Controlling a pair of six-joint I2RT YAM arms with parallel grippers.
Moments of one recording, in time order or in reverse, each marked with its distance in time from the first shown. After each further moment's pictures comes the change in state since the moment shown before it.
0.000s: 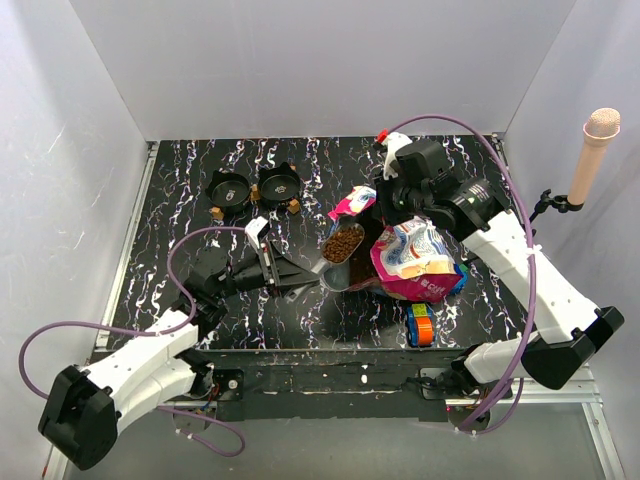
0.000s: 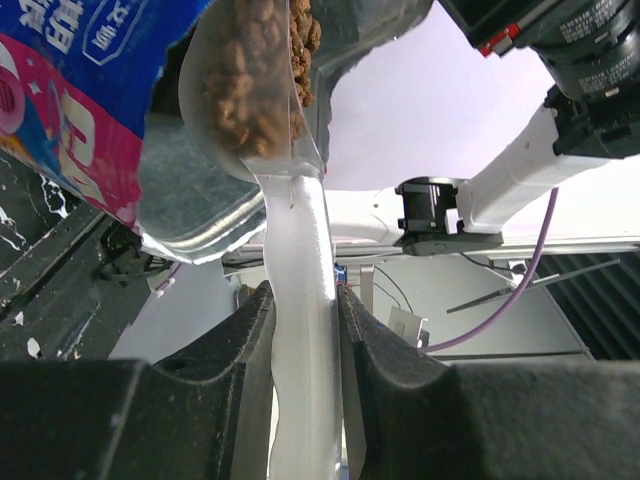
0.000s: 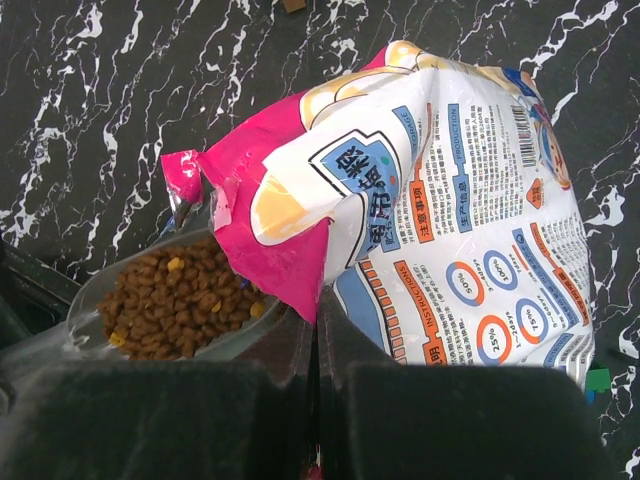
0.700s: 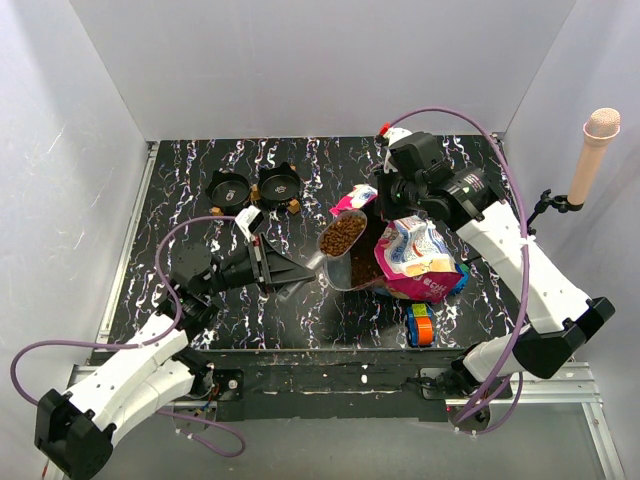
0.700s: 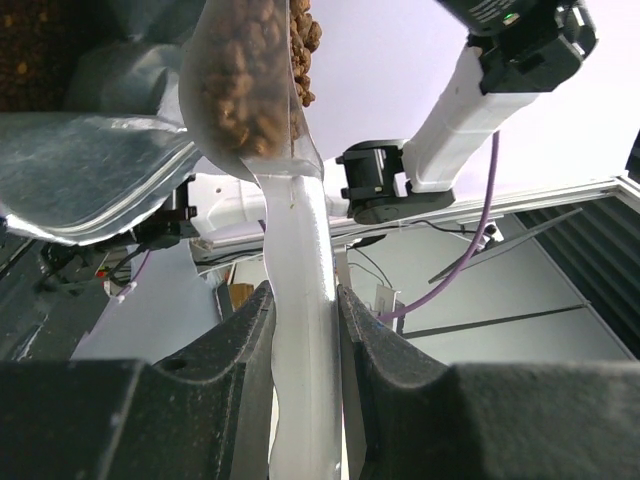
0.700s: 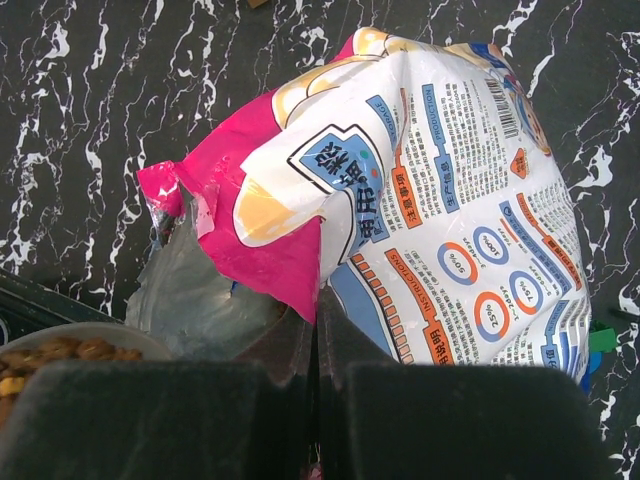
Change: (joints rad) left arm 0.000 -0.114 0.108 -0.101 0.041 -0.005; right arm -0.005 0.069 0.101 -0.097 0.078 0.087
